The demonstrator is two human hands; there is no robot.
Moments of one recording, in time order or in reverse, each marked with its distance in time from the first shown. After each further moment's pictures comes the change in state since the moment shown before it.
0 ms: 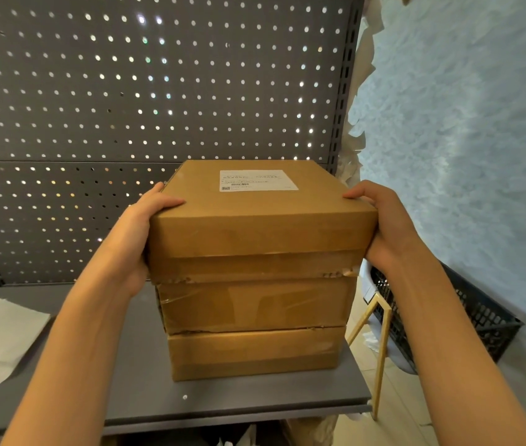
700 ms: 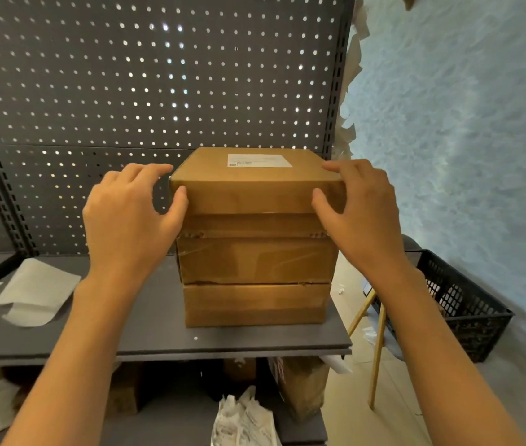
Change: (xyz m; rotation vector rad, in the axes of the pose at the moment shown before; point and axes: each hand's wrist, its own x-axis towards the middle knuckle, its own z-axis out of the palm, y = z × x) left_hand -0.068 -0.007 -0.023 1.082 0.493 0.944; right_hand -0.073 0.025 0.008 -1.135 0.355 -1.015
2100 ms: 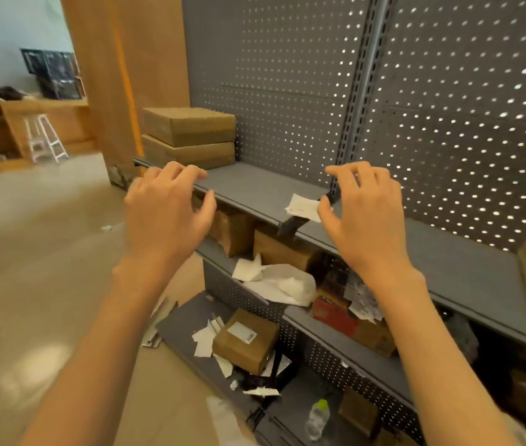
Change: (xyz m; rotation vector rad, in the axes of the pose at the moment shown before) left_hand -0.145 -0.293 -0.317 0.620 -0.017 -0.271; right_hand -0.151 -0.400 0.142 0.272 -0.176 -0.519
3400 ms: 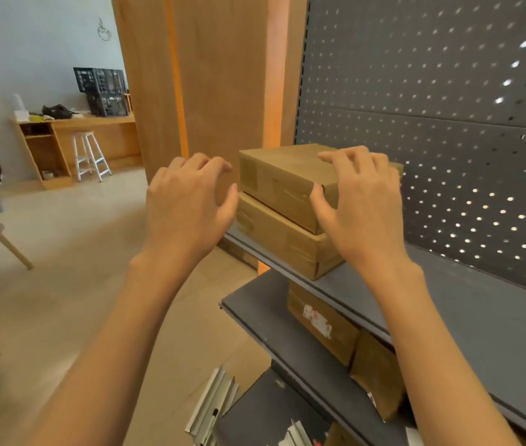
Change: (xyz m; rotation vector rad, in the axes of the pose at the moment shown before) left_hand 0.256 -0.413 0.232 0.105 0.037 0.034; right_hand 0.312 -0.256 0.412 0.162 0.044 -0.030
